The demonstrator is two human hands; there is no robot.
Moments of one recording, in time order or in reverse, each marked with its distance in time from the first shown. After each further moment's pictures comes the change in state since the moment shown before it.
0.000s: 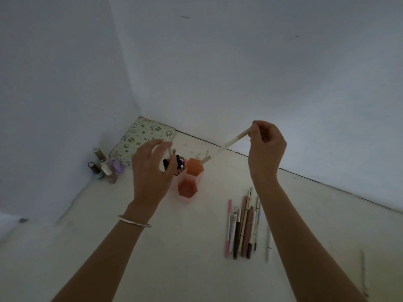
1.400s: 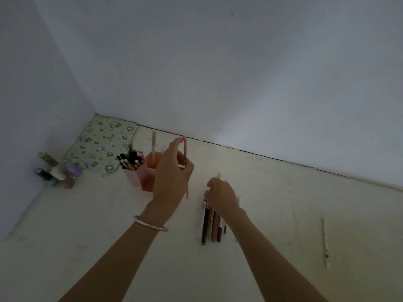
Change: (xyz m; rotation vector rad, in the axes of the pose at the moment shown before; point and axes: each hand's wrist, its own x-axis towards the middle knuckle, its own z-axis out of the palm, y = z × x) left_hand -0.030 0.113 0.059 -0.360 -0.308 -0.216; right_hand -0.063 0.130 -0.074 -0.919 -0.674 0.261
